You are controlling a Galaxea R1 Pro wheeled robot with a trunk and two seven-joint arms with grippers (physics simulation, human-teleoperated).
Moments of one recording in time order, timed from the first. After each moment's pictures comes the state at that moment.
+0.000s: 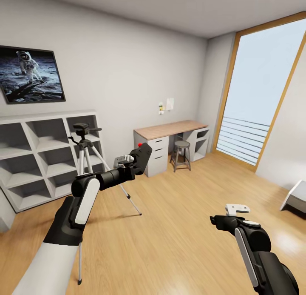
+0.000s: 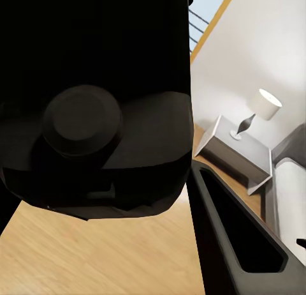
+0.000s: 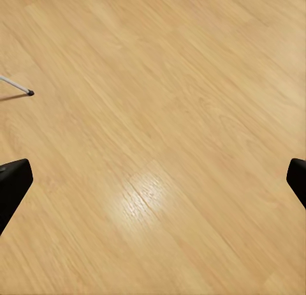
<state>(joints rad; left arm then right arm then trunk) -0.68 -0.04 -0.09 -1.43 0.47 0.91 -0.26 -0.29 -0.04 -0.11 -1.56 0.01 0.95 -0.02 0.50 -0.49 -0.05</state>
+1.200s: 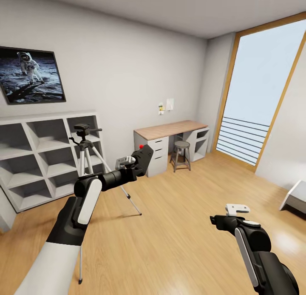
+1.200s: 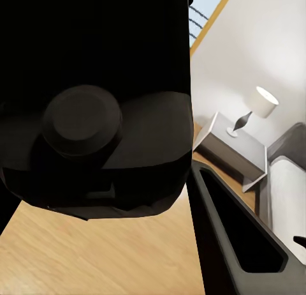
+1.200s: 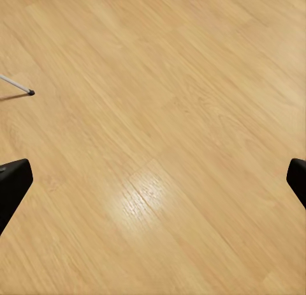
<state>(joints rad) -0.69 -0.06 -0.09 -1.40 0.46 0.91 -0.26 -0.29 -0.04 -0.11 -1.56 0.01 0.95 -0.02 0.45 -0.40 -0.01</state>
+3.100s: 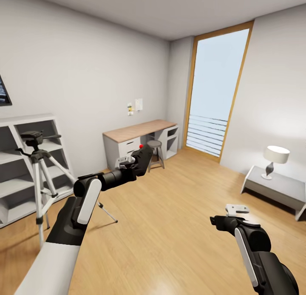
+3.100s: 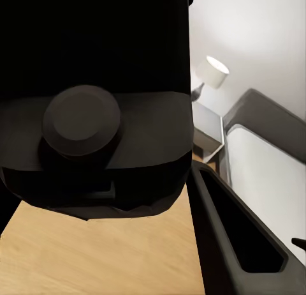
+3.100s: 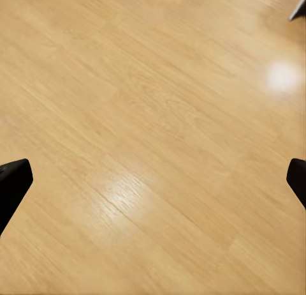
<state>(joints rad) -0.69 -0.05 -0.09 -1.41 0.46 0.91 -0.26 -0.29 -0.04 -0.11 -1.56 0.01 0.96 -0.02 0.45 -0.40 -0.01</state>
